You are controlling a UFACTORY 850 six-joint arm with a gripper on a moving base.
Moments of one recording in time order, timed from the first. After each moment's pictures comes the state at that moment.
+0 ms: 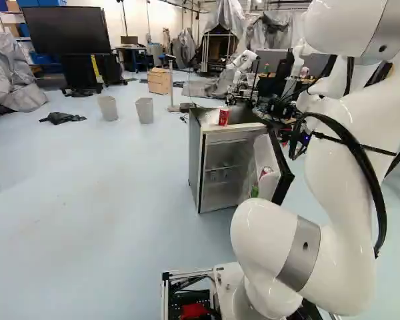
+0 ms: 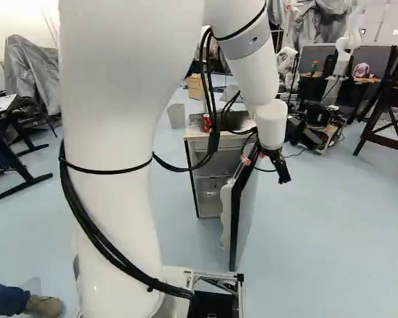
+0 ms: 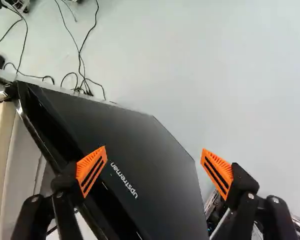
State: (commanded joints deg) arm -42.6 -18.5 -54.3 32.2 -10.5 -6.6
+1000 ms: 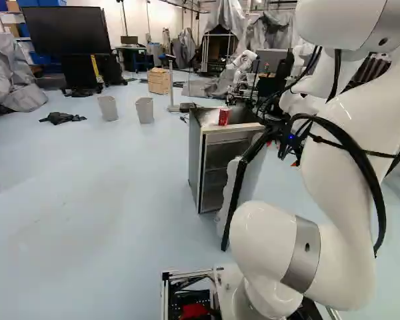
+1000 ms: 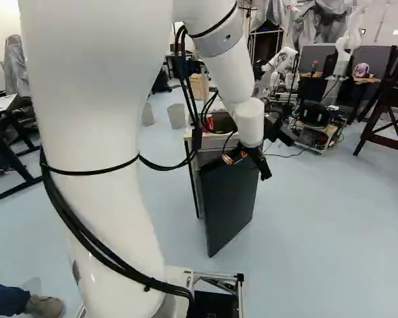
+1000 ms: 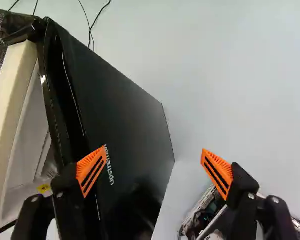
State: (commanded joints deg) arm -35.9 -14.1 -48.8 32.2 -10.5 -6.6
